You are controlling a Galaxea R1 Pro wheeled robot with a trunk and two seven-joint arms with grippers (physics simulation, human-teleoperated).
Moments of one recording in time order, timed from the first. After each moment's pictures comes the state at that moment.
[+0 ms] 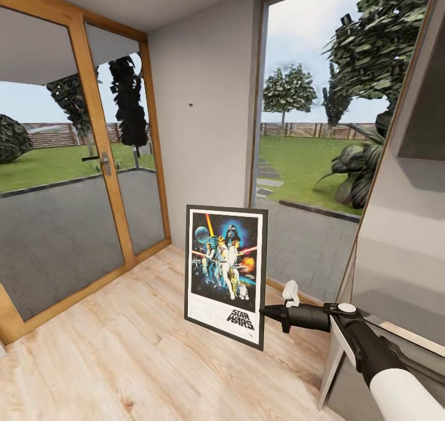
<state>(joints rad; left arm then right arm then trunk) 0.02 0.06 0.04 -0.65 0.00 -0.02 -0.03 -0.59 -0.17 0.04 -0.80 0.01 0.17 1.17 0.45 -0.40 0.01</state>
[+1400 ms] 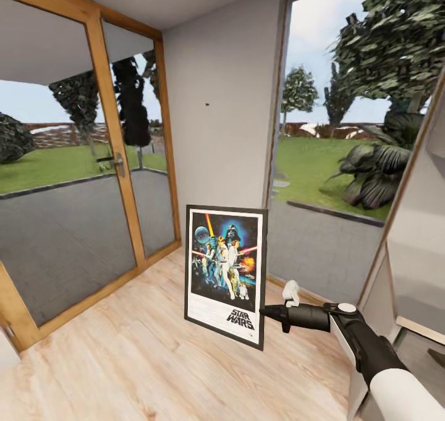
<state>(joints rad) 0.02 0.06 0.05 -0.65 0.00 -0.02 -0.03 -0.59 -0.17 0.04 -0.80 0.01 0.17 1.17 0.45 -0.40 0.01</state>
